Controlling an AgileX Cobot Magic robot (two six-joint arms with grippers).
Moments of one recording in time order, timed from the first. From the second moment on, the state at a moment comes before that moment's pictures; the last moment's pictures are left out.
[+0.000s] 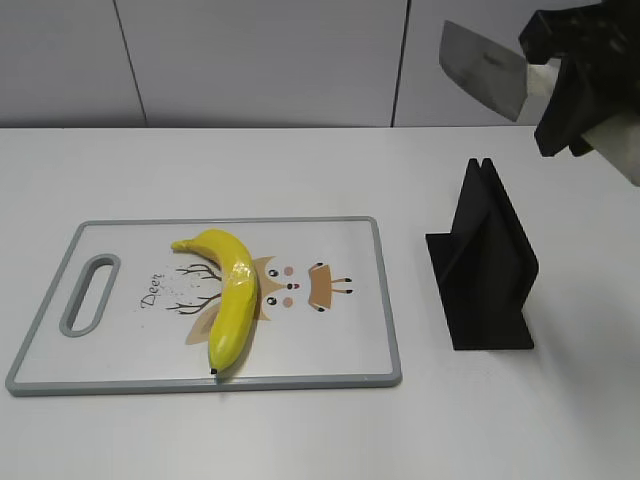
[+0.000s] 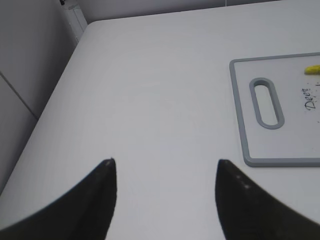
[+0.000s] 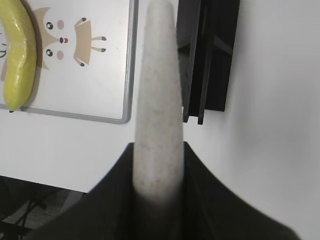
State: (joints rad) left arm -0.09 -0.01 -0.46 0.18 1.08 0.05; right arm 0.38 1.45 -1.36 0.11 1.20 0.25
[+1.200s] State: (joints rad) left arm -0.17 0.71 -0.78 -0.07 0.66 0.62; right arm 0.38 1.60 -1.40 0.19 0.97 -1.12
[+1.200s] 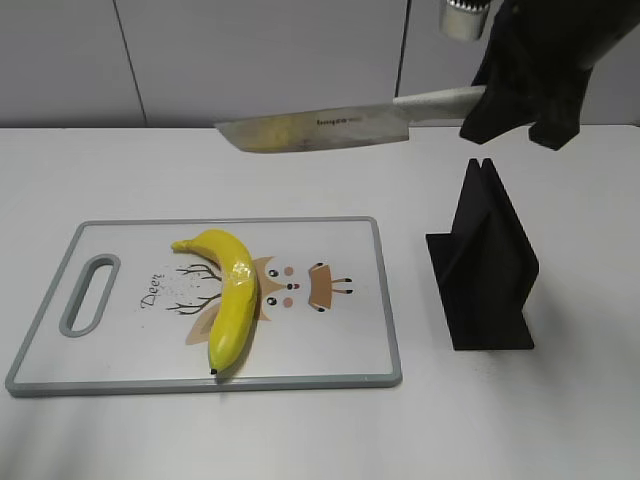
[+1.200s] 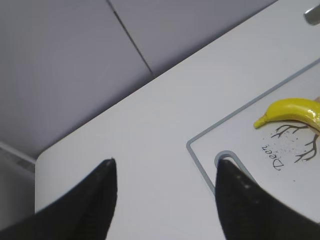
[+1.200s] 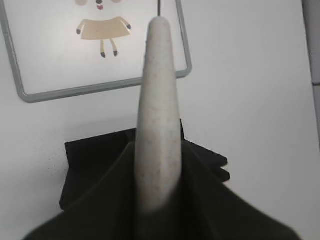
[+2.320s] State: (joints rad) left arm -0.47 1.47 -1.18 -0.21 0.92 1.17; right arm 0.40 1.80 -1.43 0.58 1.02 -1.49
